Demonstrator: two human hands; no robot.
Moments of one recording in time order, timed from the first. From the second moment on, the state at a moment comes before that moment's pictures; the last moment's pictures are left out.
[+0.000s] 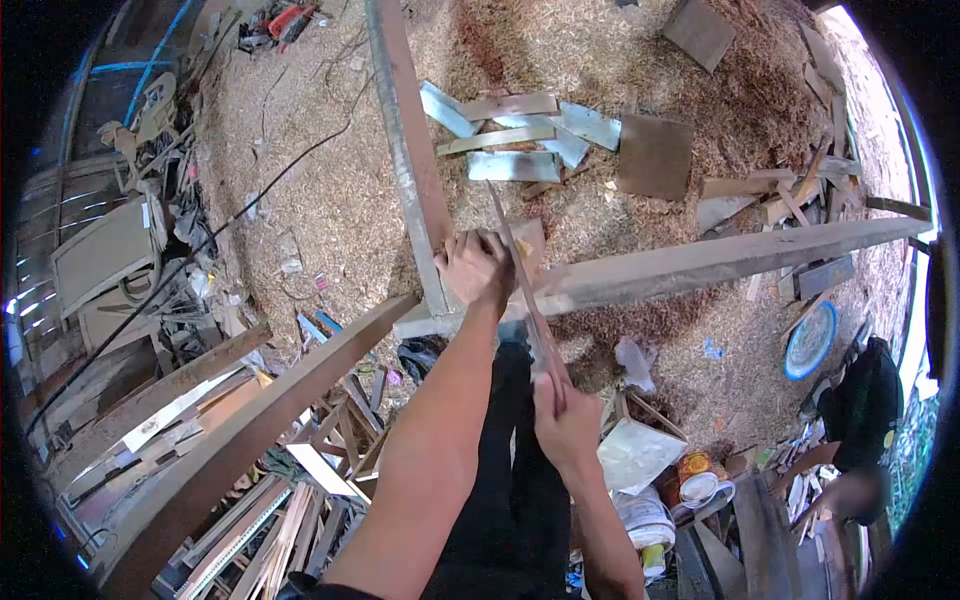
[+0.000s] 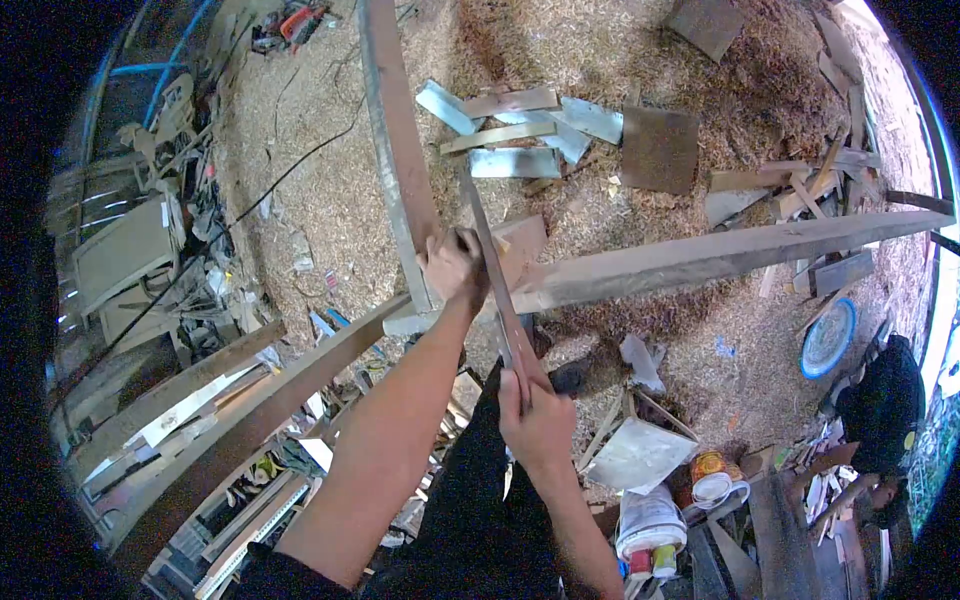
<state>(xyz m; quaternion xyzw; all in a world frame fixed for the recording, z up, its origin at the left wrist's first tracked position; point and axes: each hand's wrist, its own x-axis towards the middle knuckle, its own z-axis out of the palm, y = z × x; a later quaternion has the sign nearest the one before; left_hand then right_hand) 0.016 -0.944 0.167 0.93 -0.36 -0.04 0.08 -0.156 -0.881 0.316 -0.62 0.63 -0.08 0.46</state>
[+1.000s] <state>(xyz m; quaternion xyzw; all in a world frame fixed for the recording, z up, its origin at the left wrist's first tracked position) 0.014 -0.951 0.171 0.93 -0.36 -0.05 0.10 -0.160 -0.880 0.360 -0.60 0.64 -0.07 0.48</state>
